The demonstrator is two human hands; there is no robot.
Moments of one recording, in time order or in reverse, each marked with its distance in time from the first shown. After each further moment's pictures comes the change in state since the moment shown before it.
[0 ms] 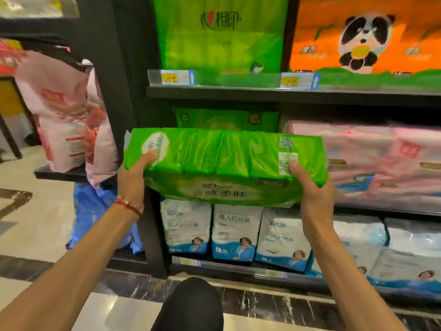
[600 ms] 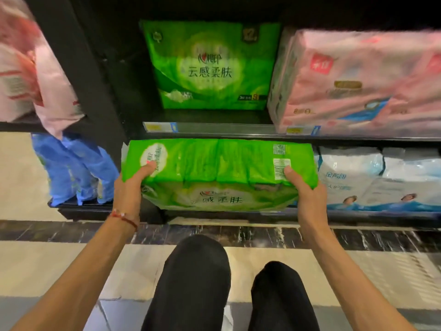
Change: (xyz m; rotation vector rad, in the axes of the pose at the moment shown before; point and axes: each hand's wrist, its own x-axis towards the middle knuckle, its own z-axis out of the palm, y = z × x) left_hand -0.056 -0.120 -0.070 0.182 -0.005 -0.316; right_hand -0.080 0.121 -0.040 -0.113 0.049 0.321
